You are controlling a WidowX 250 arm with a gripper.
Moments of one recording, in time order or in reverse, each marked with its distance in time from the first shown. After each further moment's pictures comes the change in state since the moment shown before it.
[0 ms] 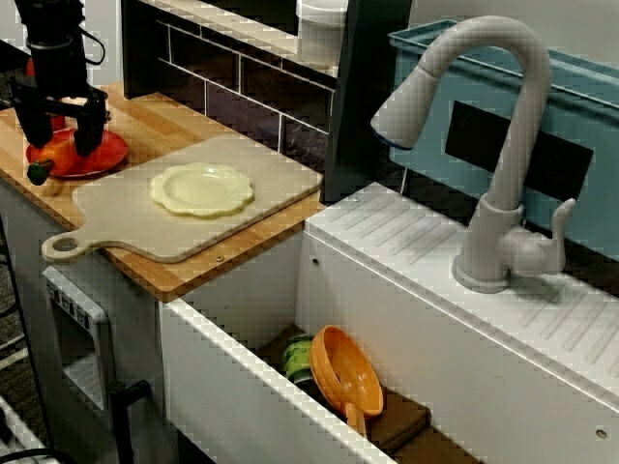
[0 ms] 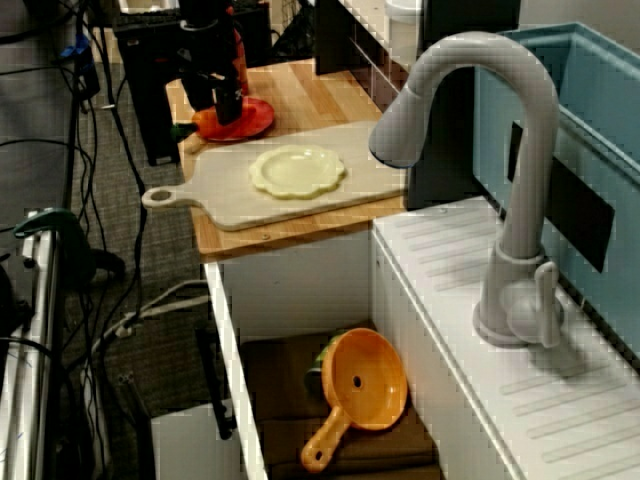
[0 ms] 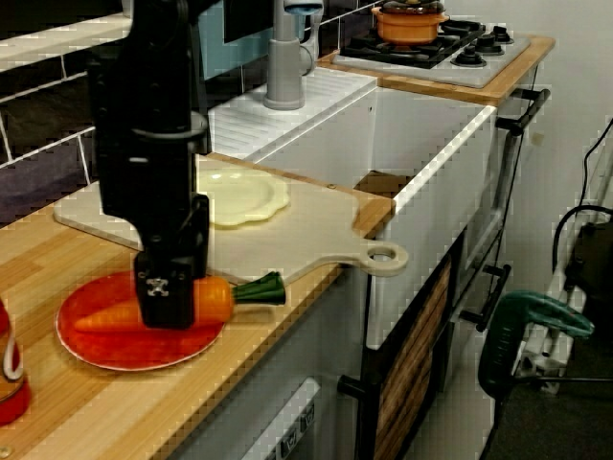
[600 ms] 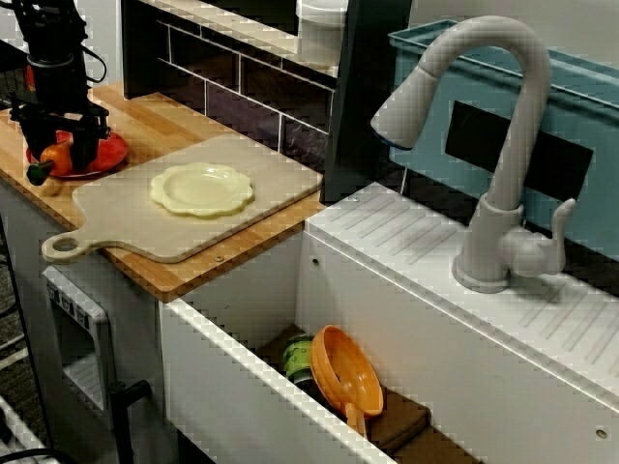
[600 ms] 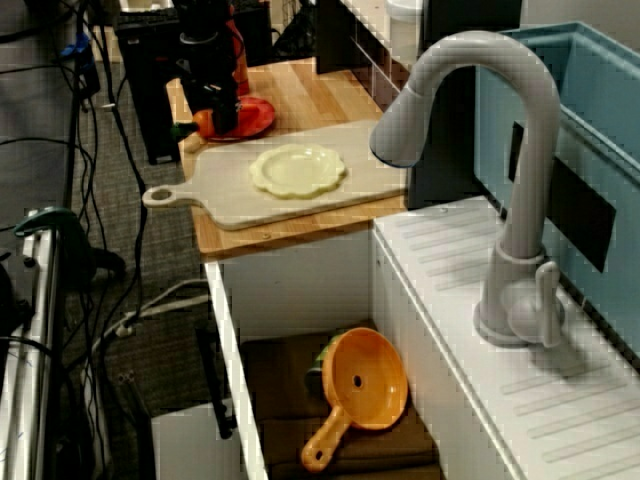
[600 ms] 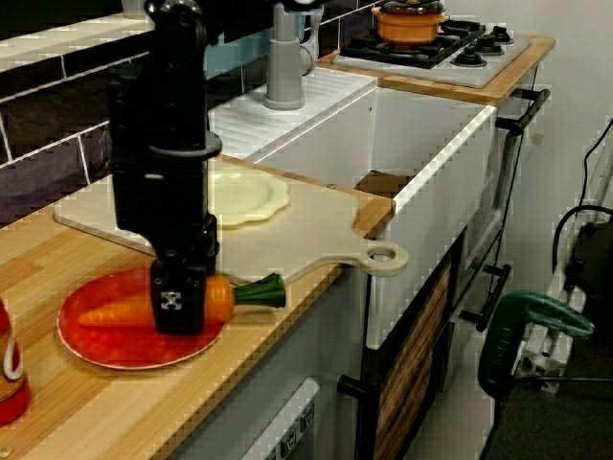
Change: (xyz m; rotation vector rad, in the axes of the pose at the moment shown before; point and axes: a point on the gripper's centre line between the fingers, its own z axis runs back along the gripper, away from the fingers) arm -0.006 -0.002 -0.011 0.022 -0.013 0.008
